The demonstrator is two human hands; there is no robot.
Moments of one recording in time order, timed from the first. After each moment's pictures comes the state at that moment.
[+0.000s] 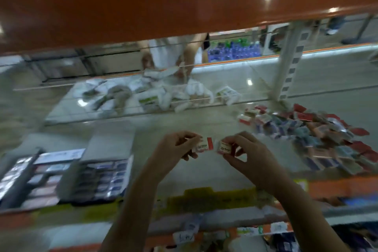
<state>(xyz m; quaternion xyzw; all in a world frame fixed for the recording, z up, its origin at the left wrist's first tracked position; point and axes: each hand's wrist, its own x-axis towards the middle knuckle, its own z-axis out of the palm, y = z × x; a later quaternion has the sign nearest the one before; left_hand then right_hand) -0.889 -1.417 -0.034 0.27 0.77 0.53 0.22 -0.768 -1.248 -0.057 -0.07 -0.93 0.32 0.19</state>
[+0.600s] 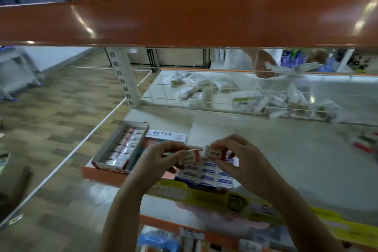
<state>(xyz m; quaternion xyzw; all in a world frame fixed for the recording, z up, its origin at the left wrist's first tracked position) -0.948 -1.688 -0.023 0.15 0.81 0.56 0.13 -0.890 -1.473 -0.028 0.12 -0.92 0.34 0.14</state>
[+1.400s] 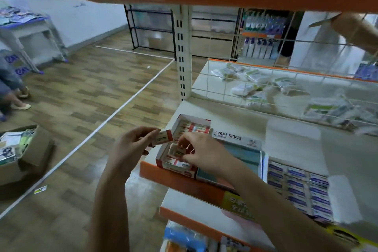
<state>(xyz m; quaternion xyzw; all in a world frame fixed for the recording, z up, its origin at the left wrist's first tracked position) -1.035 -1.888 -0.046 -0.01 0.80 0.60 -0.03 -1.035 -1.702 -0.049 0.18 -0.94 0.29 -0.06</state>
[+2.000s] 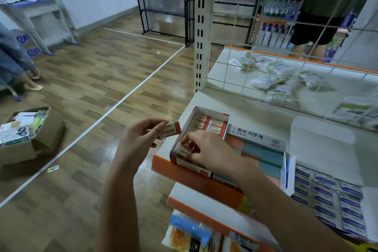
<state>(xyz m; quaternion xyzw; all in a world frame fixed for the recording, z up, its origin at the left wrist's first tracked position) -1.047 -1.903 -0.060 -0.02 0.79 0.61 -0.04 -1.051 -1.724 -0.067 0.21 -0.94 0.26 -0.08</state>
